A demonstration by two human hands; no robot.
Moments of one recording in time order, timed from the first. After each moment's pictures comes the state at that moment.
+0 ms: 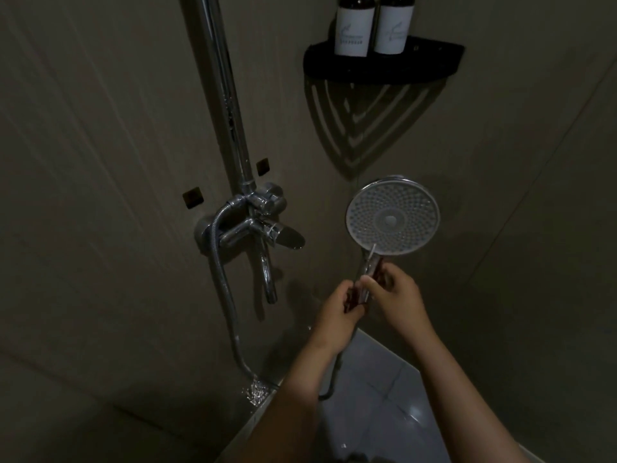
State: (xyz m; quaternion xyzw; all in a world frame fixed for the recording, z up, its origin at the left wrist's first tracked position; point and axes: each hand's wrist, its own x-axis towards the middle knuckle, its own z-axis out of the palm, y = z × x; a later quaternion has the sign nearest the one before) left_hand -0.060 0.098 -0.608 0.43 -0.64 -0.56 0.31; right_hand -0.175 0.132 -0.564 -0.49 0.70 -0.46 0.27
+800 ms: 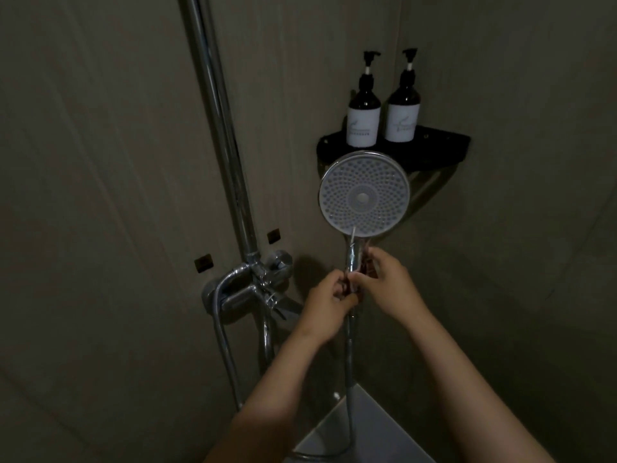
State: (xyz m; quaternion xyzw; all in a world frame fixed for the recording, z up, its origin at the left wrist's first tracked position) left_hand -0.090 0.031 -0.487 0.44 -0.65 -0.47 0.40; right_hand -0.219 0.035 -0.459 -0.62 0.61 -0.44 0.24
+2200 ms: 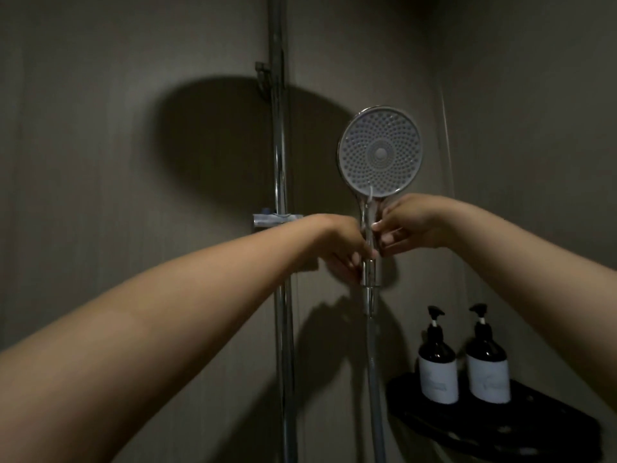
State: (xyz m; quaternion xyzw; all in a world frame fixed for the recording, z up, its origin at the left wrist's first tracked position) left_hand -0.085 -0.044 -0.039 0.59 -0.73 -0.23 0.27; right_hand -0.215 -0.067 -0.031 -0.72 0.42 -0.43 0.35
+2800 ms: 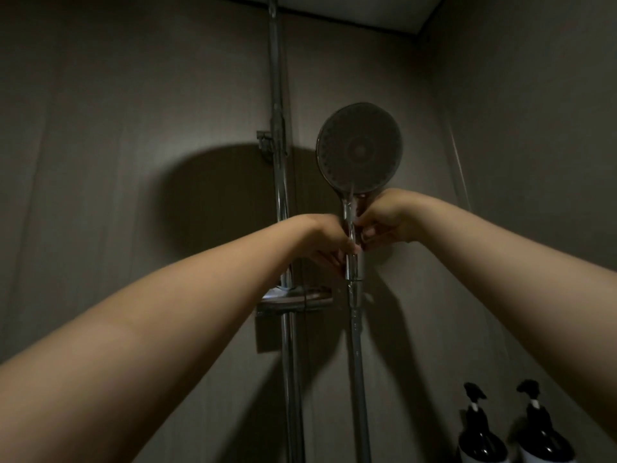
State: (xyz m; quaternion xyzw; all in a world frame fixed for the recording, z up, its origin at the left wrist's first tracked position) left_hand -0.065 -0.057 0.065 0.62 -0.70 -0.13 0.33; right_hand -0.181 -0.093 0.075 -0.72 0.38 -0.50 0.30
